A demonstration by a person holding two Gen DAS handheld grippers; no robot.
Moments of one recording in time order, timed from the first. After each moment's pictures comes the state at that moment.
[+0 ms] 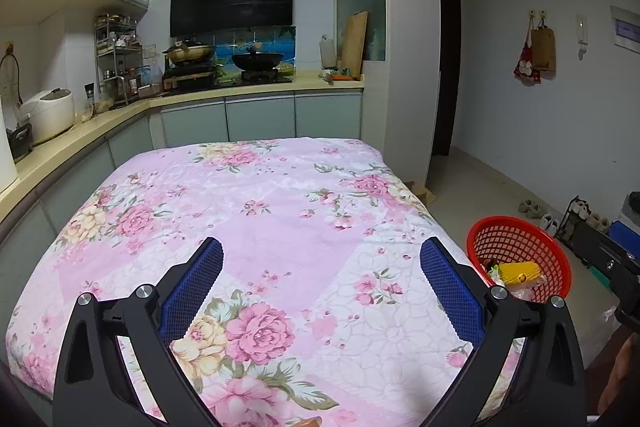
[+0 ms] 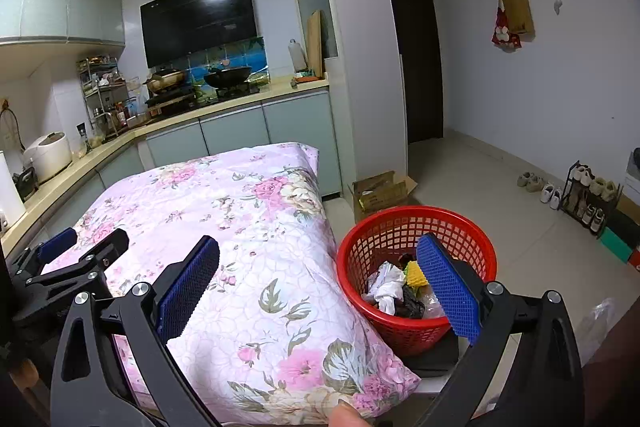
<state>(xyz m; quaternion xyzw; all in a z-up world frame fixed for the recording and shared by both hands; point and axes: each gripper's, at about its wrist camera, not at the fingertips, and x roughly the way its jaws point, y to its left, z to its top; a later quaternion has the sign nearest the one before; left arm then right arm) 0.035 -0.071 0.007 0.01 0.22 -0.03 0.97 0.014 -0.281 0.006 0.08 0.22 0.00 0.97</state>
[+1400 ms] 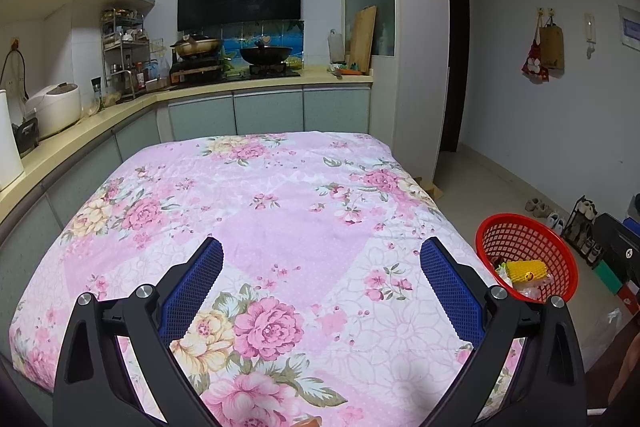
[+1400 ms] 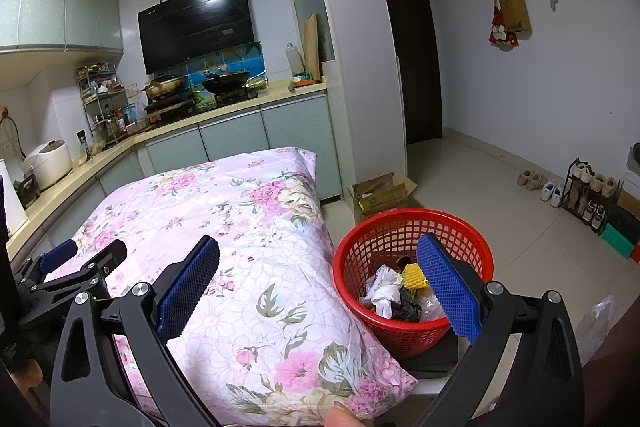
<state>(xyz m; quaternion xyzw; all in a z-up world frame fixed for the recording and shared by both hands) 0.034 -0.067 0.005 0.01 0.23 -0.01 0.97 0.014 -0.285 0.009 0.09 0.21 0.00 0.97</state>
